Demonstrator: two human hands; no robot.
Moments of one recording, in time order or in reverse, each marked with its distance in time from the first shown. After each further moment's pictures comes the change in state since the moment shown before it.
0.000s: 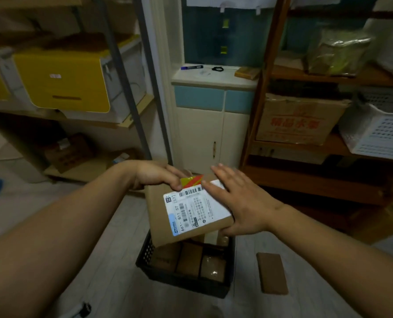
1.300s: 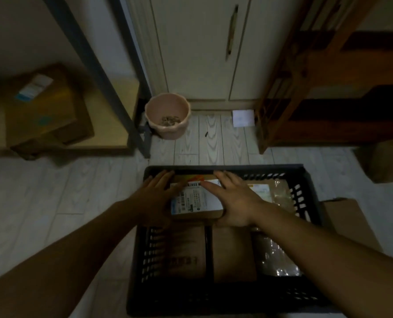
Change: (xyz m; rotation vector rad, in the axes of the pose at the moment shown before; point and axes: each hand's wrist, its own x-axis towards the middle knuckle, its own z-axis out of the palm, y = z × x) left_hand 0.479 -0.466 -0.080 1.116 0.033 0.132; right_hand 0.249 0.038 0.597 0.366 -0.388 0.445
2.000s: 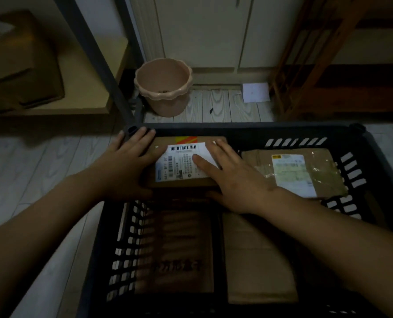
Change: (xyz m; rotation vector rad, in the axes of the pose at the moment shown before) left_hand 0.057 -0.051 0.078 0.334 0.203 -0.122; right_hand 0.058 0.008 0.097 -0.135 0.248 -0.083
